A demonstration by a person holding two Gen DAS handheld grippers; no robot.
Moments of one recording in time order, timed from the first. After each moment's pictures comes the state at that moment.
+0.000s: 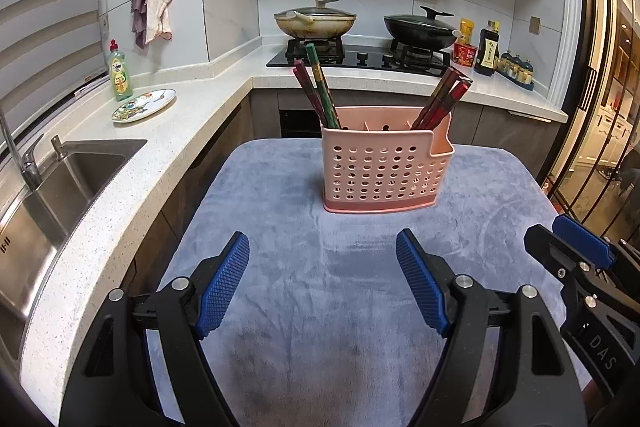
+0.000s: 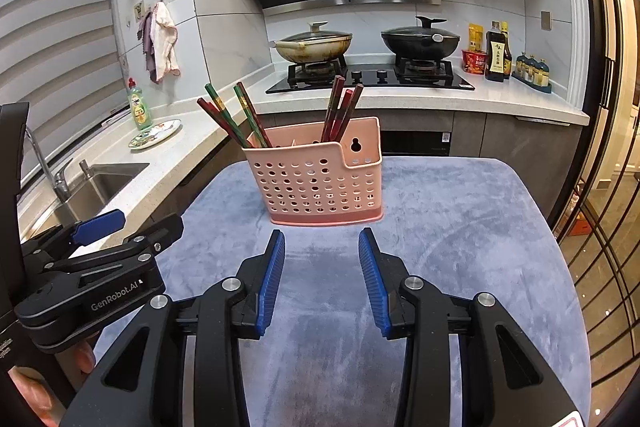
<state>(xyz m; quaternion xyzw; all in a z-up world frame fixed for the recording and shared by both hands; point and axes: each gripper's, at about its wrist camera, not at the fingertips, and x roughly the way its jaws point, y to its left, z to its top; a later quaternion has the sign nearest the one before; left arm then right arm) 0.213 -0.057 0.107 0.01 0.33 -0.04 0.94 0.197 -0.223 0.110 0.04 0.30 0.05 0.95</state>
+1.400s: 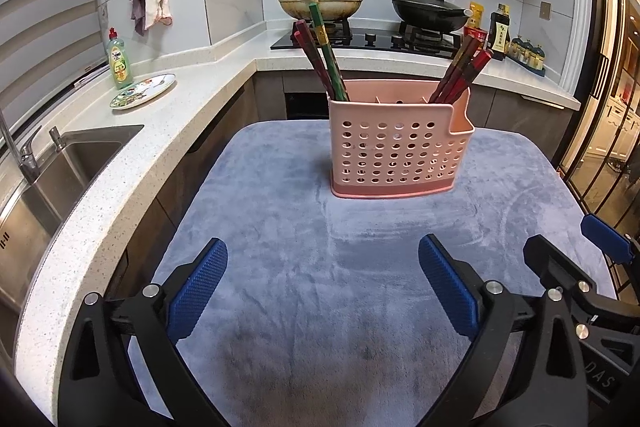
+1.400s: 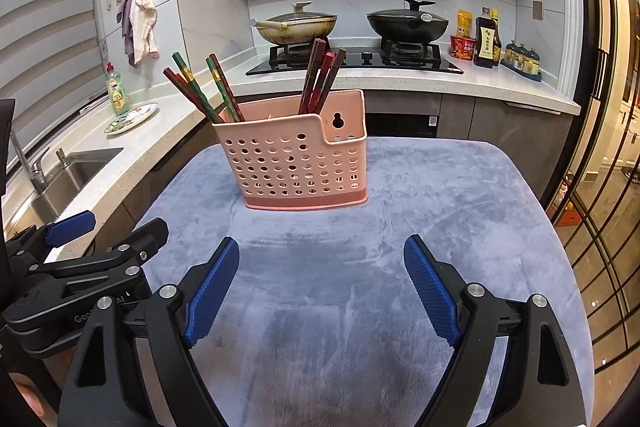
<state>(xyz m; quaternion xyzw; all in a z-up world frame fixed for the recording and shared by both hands) 0.232 -0.058 0.078 0.02 0.35 -0.02 0.94 0.219 -0.223 0.081 0.03 0.32 0.01 0.95</state>
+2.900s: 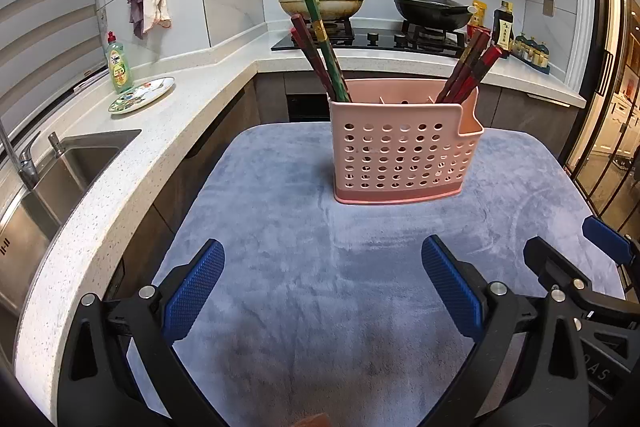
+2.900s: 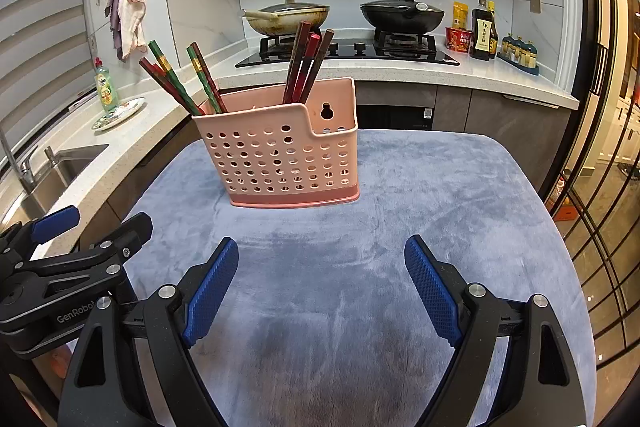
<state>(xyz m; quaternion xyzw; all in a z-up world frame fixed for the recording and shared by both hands) 0.247 -0.061 0.071 0.03 0.35 -0.02 0.94 0.235 -0.230 0.068 0.03 0.33 0.00 0.94</state>
